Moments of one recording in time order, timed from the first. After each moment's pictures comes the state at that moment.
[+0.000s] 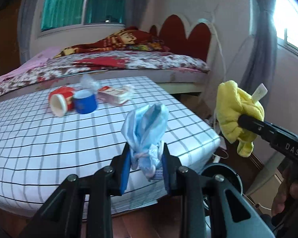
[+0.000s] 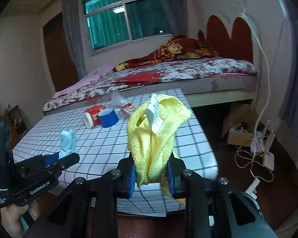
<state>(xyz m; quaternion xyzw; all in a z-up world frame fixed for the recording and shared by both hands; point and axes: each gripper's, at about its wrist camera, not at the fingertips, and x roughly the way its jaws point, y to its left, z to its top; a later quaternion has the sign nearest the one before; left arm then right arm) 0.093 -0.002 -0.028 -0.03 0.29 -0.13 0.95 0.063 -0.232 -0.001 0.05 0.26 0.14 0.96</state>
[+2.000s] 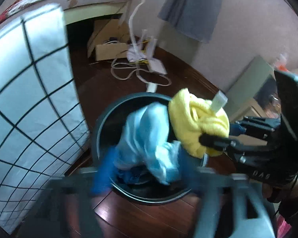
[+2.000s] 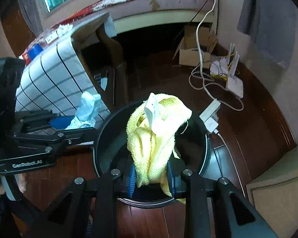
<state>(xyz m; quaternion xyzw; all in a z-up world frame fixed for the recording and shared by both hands) 0.119 -0.237 -0.185 0.06 0.49 -0.33 0.81 0.055 -0.435 -0.215 0.05 0.48 0.07 0.87</state>
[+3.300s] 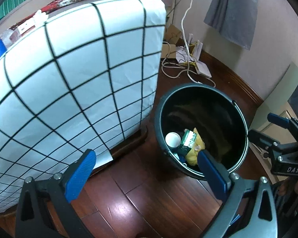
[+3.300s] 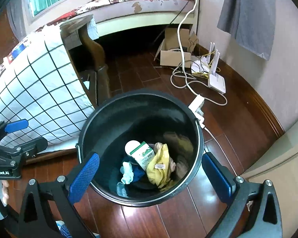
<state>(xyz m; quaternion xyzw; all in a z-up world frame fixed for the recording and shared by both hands) 0.089 -0.166 -0.186 0.08 0.47 -0.19 0.86 0.028 -0.412 -0.216 0.05 0.44 -0.03 0.89</state>
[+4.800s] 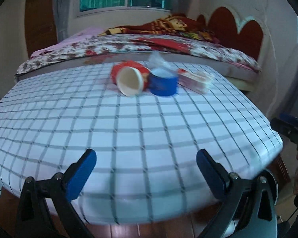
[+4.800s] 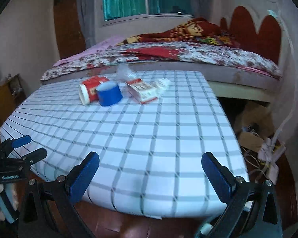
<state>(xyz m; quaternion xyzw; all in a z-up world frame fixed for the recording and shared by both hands) 0.145 0.134 -0.066 -0.05 0.35 0.04 0.94 0.180 -0.135 -0.037 -0.03 0.33 0.20 0.92</state>
